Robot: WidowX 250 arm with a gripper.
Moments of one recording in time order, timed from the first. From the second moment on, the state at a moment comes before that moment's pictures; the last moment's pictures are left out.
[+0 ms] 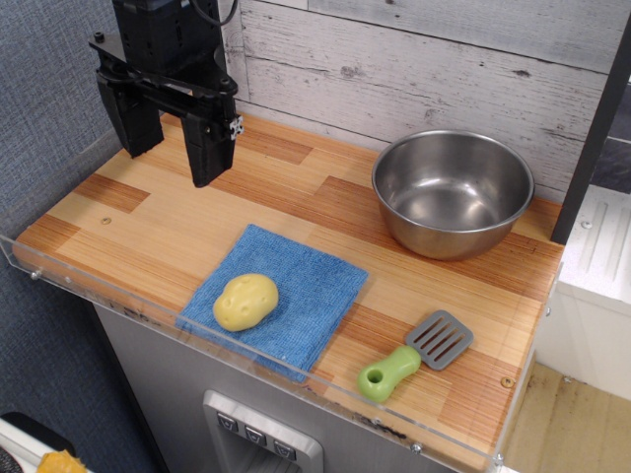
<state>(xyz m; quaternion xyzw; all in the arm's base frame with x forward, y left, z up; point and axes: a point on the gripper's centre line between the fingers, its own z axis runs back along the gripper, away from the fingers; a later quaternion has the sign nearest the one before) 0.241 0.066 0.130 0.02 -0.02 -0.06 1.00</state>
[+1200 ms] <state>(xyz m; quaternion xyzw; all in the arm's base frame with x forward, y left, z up) 0.315 0.030 0.095 -0.05 -0.03 -0.03 1.00</state>
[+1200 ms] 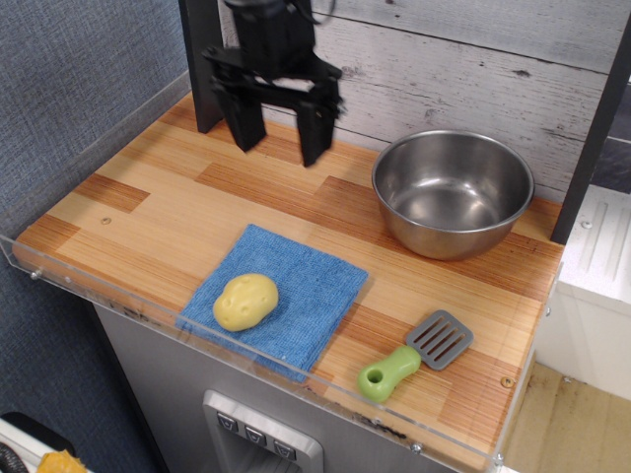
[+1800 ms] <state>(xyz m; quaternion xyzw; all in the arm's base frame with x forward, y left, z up) 0.346 -0.013 0.073 0.00 -0.08 0.00 1.00</state>
